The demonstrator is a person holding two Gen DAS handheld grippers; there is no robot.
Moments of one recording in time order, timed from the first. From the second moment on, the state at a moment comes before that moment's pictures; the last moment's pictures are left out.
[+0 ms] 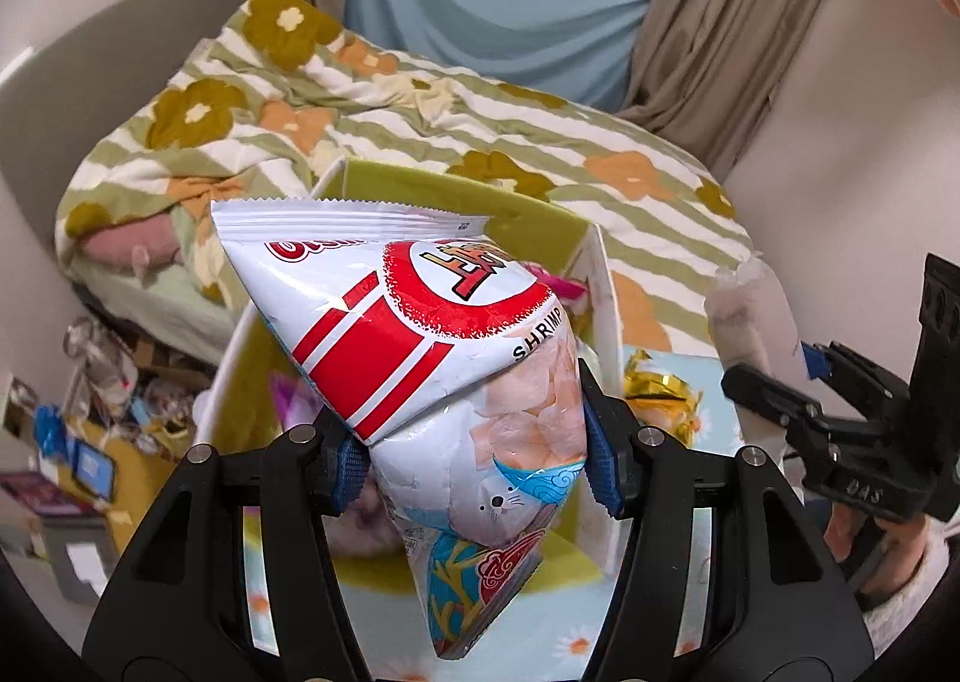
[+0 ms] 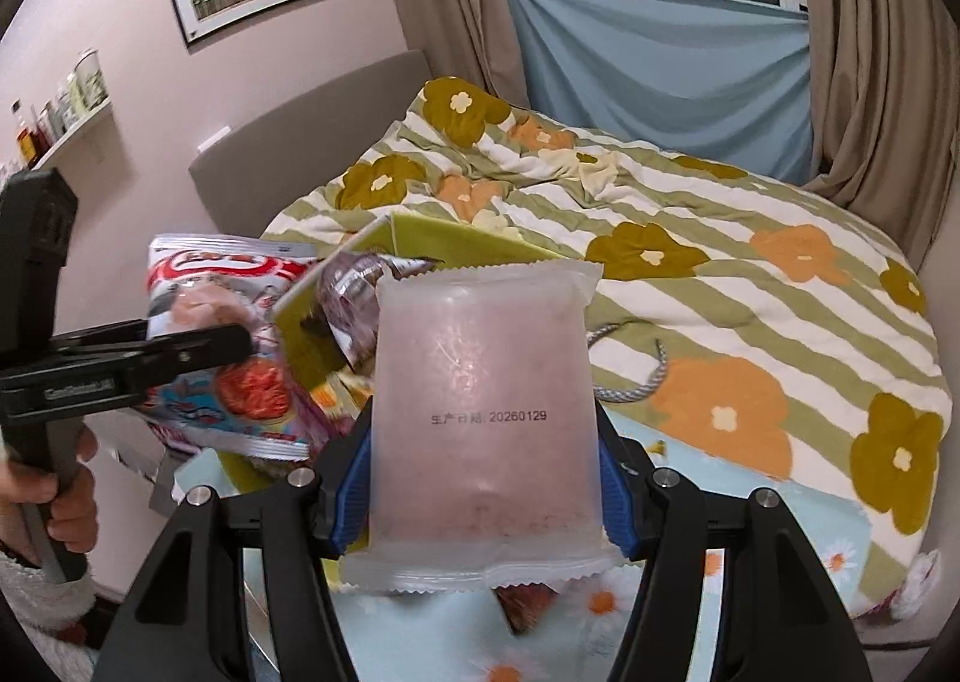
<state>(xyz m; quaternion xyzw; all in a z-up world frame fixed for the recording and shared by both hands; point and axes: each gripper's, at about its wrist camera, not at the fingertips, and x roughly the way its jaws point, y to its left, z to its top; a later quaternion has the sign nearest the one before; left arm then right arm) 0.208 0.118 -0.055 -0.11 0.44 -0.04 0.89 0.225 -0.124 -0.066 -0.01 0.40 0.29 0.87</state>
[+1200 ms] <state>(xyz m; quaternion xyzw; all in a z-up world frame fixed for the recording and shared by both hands) 0.172 0.195 -0.116 -0.09 0.47 -0.02 0.88 0.247 0.002 -0.105 0.00 0.46 0.26 0.85</state>
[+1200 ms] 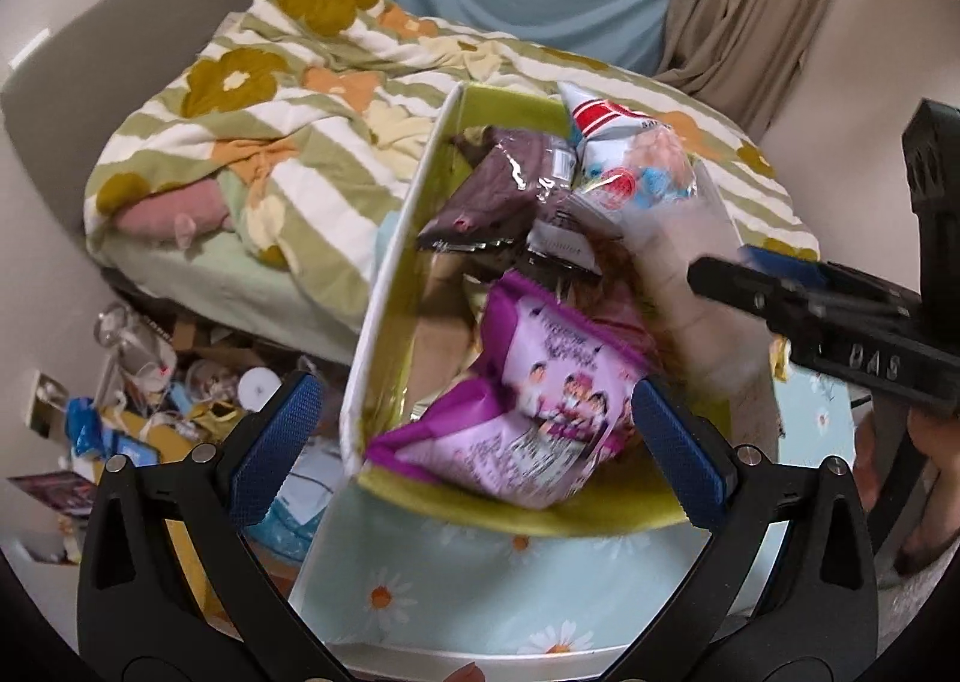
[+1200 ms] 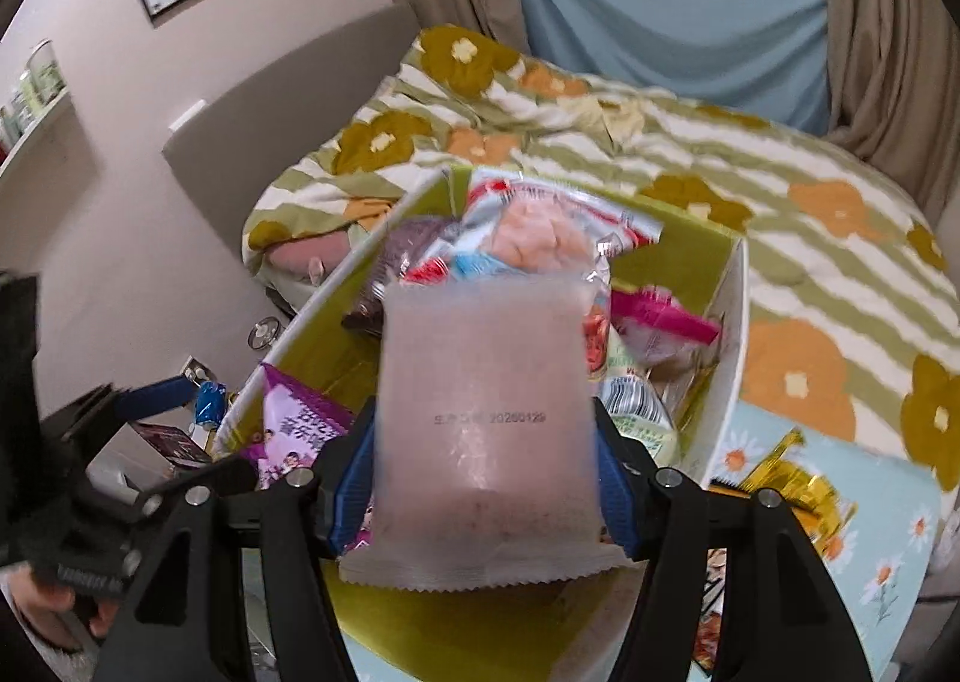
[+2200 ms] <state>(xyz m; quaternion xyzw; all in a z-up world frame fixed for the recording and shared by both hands) 0.143 0.073 -0.062 -0.06 0.42 0.00 0.90 0.192 -0.126 -0.042 0.01 0.39 0.26 0.88</state>
